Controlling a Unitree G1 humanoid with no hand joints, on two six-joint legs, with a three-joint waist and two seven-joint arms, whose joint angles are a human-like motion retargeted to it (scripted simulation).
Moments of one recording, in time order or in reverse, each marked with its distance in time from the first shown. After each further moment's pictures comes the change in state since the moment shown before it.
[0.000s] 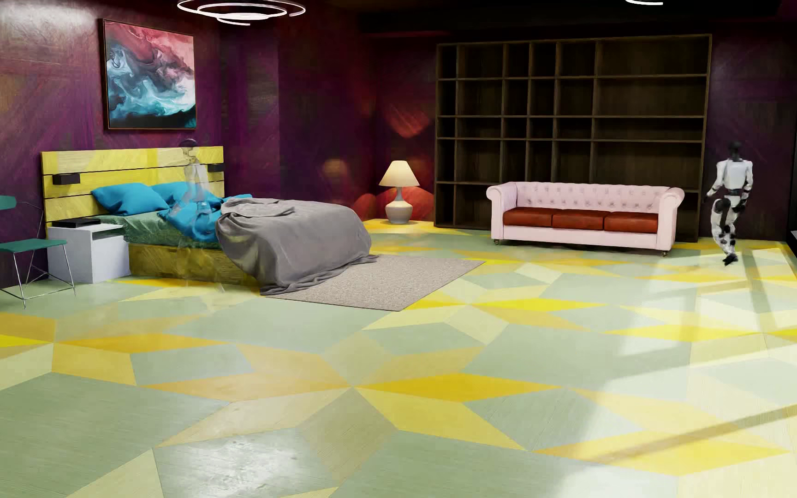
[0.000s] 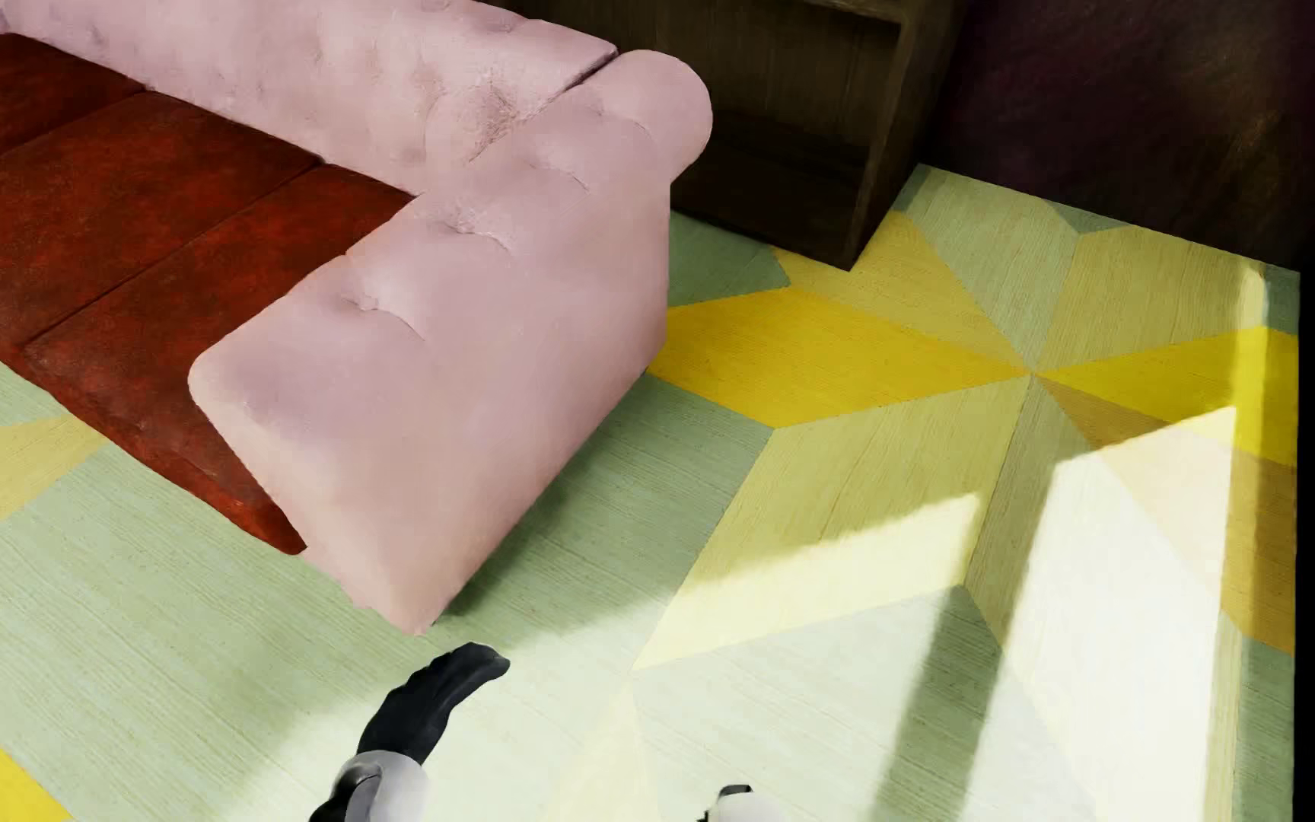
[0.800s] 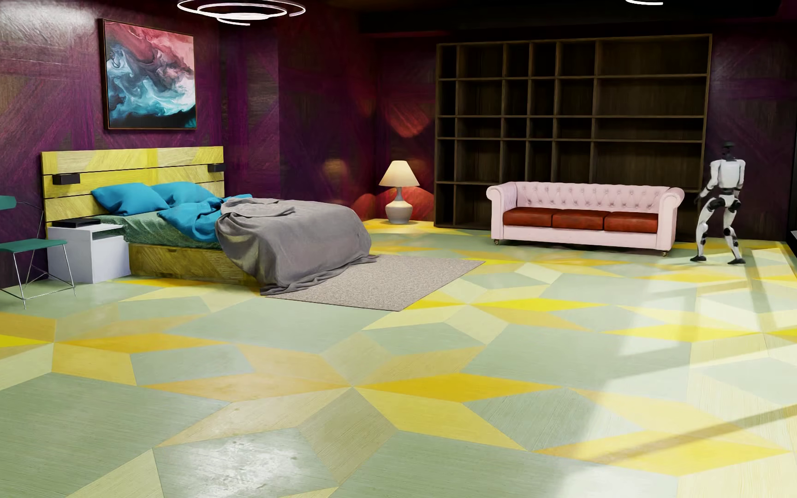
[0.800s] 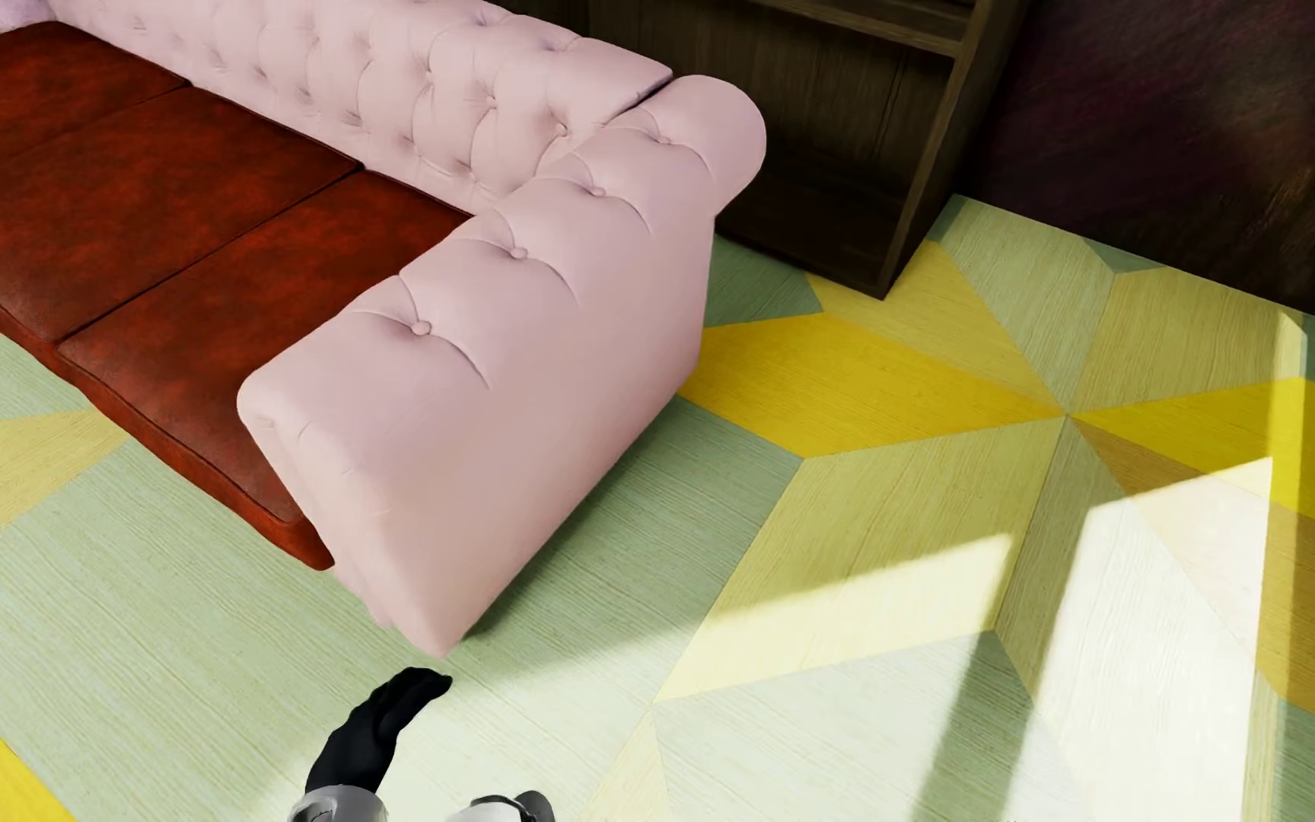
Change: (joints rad) body -0.211 0.309 0.059 0.290 0.137 0.027 0.082 0.168 -0.005 -0.554 0.006 0.070 -0.167 0.244 -0.232 0.025 0.042 0.224 -0.032 0.051 -0.159 -0.029 0.115 -0.109 -0.004 0.056 0.072 0.063 0.033
